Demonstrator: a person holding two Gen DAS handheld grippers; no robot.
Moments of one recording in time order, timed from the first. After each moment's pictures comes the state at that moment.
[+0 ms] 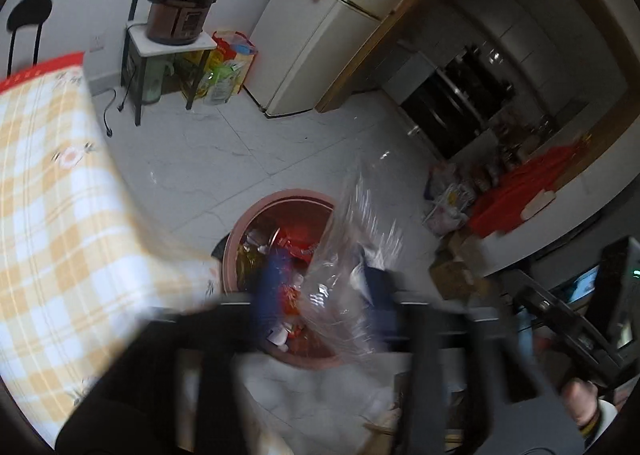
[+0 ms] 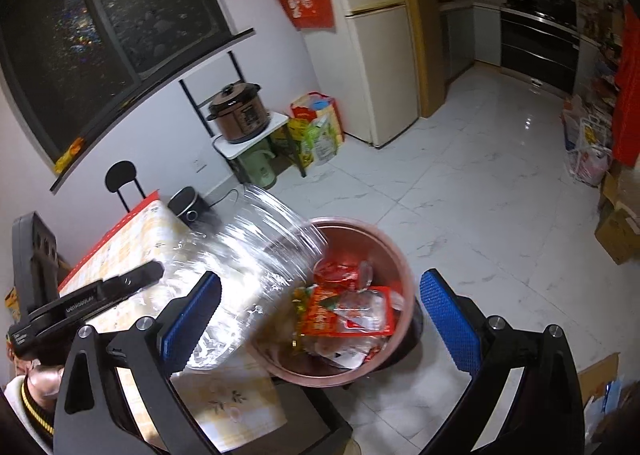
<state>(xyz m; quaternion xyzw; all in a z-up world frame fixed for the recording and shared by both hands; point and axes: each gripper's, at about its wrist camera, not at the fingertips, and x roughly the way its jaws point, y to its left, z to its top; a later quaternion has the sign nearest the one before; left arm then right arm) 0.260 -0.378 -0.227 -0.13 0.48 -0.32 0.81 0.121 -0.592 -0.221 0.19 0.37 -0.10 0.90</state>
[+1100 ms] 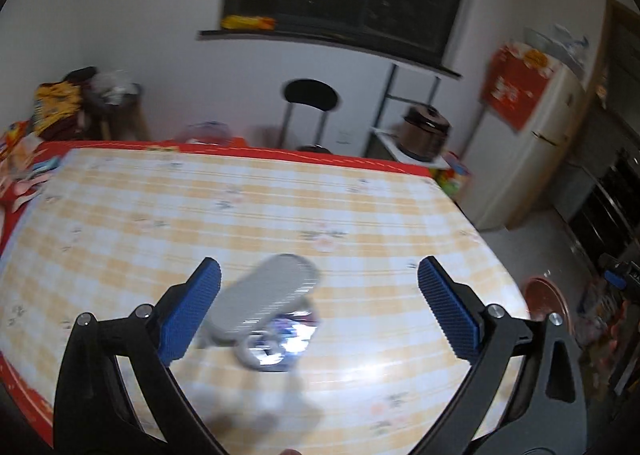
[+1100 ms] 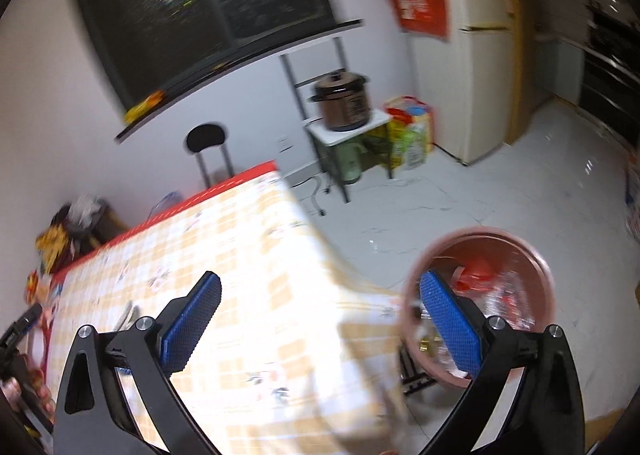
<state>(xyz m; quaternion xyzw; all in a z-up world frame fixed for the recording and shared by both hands) 0.107 0.088 -0.138 -0.11 0.34 0.05 0.93 0.180 -0.382 -0.190 0.13 0.36 0.04 0.92</state>
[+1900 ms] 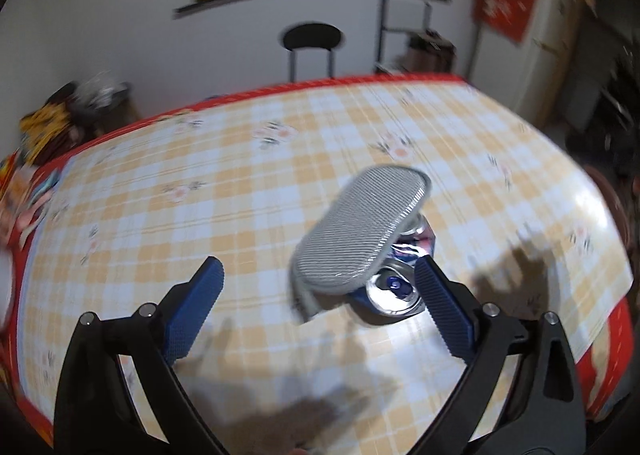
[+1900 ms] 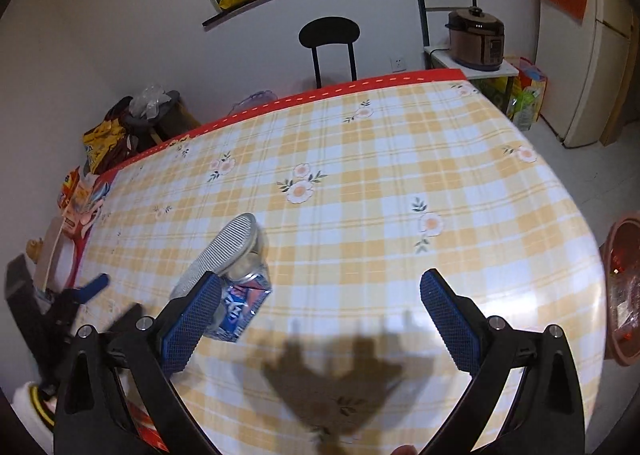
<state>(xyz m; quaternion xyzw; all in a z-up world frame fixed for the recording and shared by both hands) 0.120 0.132 -0.243 0.03 0.43 0.00 0.90 0.211 -0.114 -0.243 0.08 0.47 0.18 0.86</state>
